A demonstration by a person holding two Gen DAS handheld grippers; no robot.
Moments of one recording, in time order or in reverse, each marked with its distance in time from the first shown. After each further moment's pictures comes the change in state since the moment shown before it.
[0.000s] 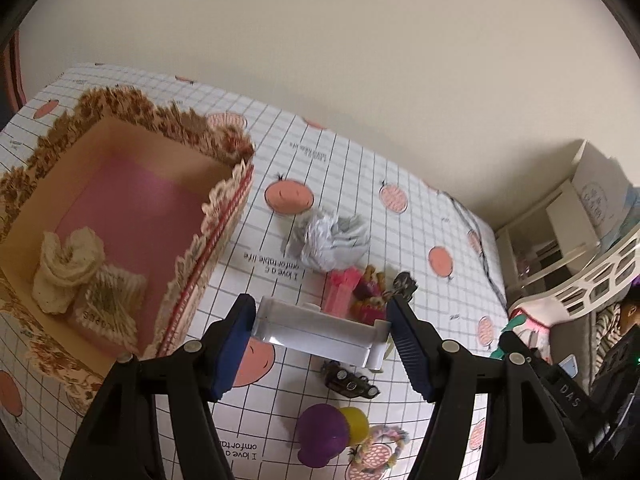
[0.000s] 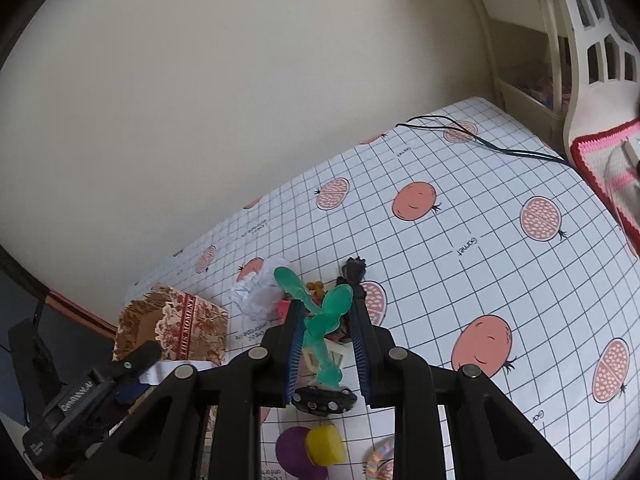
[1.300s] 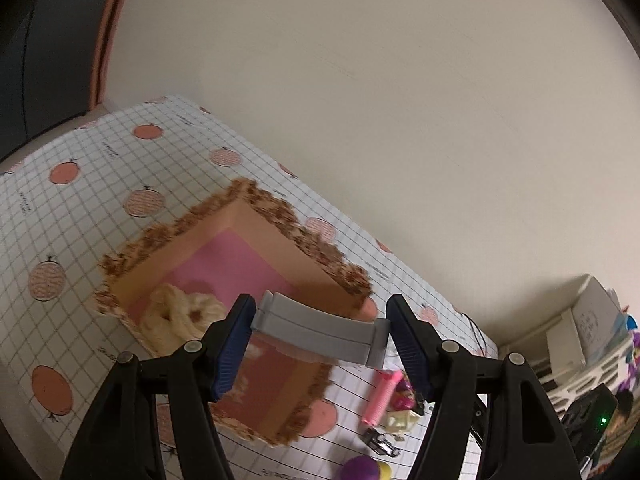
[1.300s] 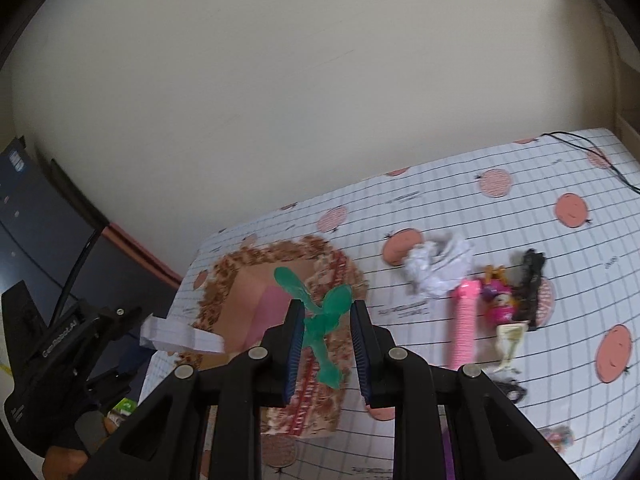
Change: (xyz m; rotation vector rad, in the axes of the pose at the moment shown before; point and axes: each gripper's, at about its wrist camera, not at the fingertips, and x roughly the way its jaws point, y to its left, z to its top) left arm -0.110 0.111 0.025 -0.265 -0.312 0.074; right arm 0.032 0.159 -0.048 -0.233 0.083 0.250
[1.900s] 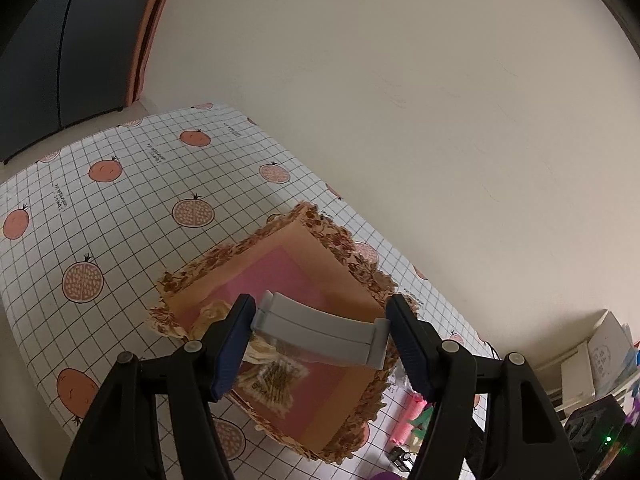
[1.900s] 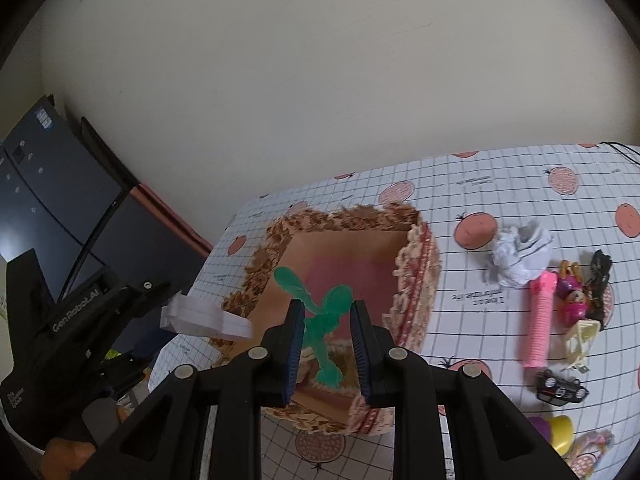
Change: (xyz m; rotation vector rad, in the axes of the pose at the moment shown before) left arm -0.015 0.041 0.013 -0.081 -0.051 0.085; right arm 0.038 0.063 -0.021 -0.115 0.102 0.099
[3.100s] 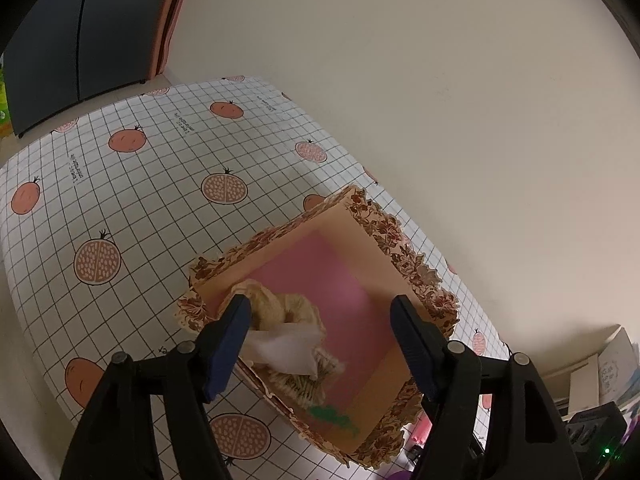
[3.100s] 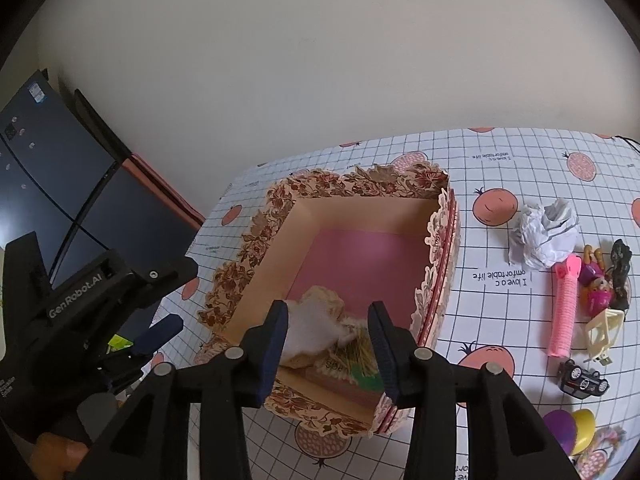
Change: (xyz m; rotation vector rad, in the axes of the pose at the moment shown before) left arm 0.029 0.038 0.003 -0.064 0.082 0.064; right arm 0.040 0.013 -0.014 -0.067 0.149 -0.025
